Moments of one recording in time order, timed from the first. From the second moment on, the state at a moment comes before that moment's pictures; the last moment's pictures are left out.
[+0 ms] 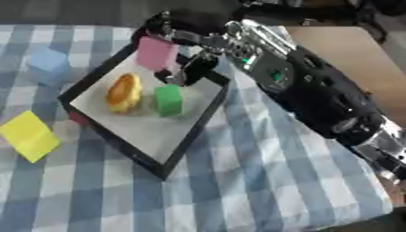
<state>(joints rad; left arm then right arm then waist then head) -0.27 0.56 0.20 -1.98 0.05 -0.16 0.43 -0.80 -0.55 0.47 -1.51 0.61 -0.17 0.37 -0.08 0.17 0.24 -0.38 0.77</state>
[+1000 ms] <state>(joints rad) -0.28 0.54 0.19 -1.98 0.06 -0.16 0.42 -0.77 -0.52 0.48 -1.48 0.69 -0.28 0.48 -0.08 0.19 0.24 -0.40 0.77</state>
